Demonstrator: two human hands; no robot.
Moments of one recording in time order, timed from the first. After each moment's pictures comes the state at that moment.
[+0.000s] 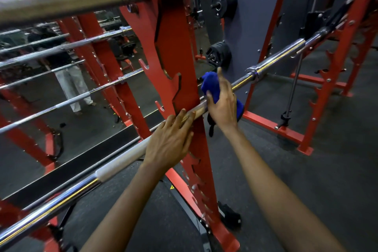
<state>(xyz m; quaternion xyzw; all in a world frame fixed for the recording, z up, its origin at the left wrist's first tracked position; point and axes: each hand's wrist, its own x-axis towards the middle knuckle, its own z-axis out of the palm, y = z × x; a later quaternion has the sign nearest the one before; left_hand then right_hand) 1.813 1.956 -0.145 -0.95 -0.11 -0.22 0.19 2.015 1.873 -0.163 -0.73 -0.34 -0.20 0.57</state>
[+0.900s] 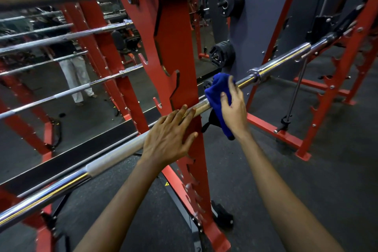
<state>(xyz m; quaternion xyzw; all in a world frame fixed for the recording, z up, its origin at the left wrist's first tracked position) 1.824 1.952 -0.147 -0.96 -0.13 -0.22 0.15 2.023 1.838 -0.160 -0.72 -0.28 -0.02 0.63</state>
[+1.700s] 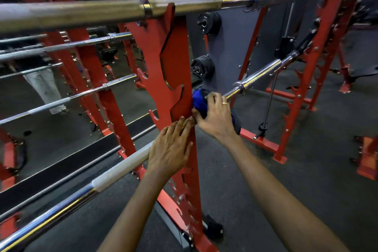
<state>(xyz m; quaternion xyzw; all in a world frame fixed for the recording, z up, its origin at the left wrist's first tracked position) 1.824 1.954 -0.151 -0.96 -0.11 -0.23 0.13 1.989 1.853 -0.134 -0.83 -0.35 -0.27 0.33</state>
